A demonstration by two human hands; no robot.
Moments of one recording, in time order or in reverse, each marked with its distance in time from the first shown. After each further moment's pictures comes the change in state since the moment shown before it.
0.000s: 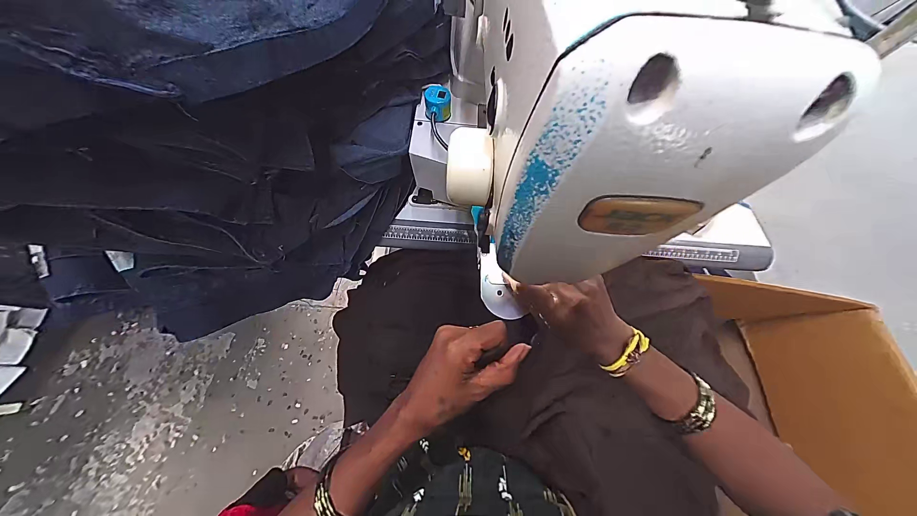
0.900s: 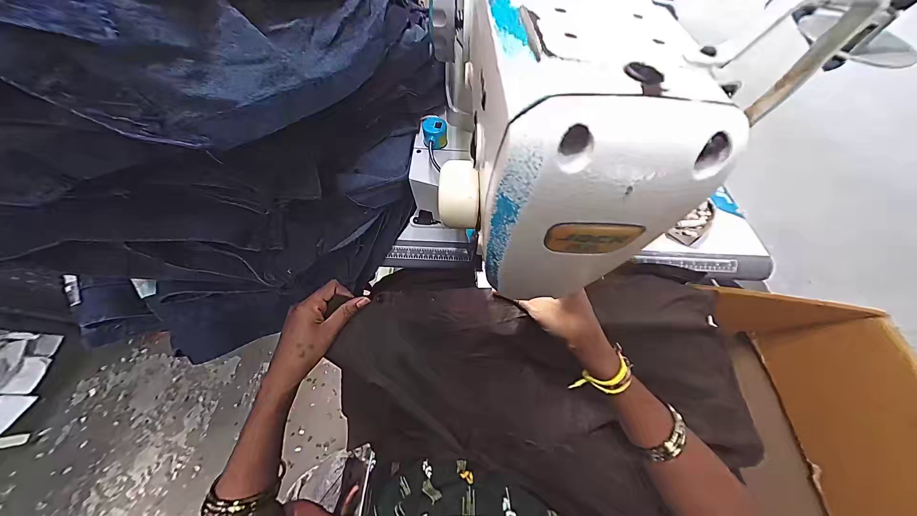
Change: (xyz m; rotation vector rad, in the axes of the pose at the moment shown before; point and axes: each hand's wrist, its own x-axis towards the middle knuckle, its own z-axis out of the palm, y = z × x) left_hand -0.043 -0.074 -0.157 0.517 0.153 -0.534; right_hand 0.004 -0.007 0.010 0.571 -0.223 1.018
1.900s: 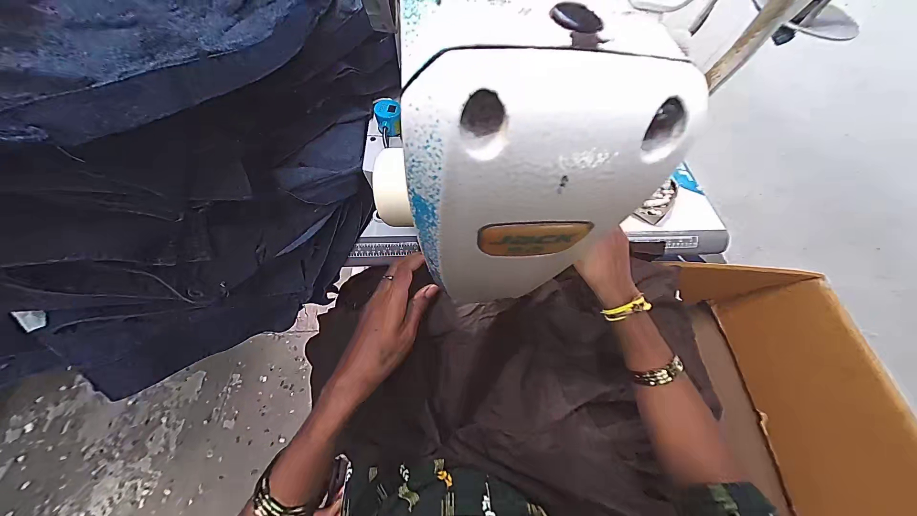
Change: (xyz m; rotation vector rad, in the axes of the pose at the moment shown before) left_hand 0.014 0.111 0.086 0.013 -0.128 0.264; right_hand 0.038 0.086 -0.070 -0.638 0.249 -0.145
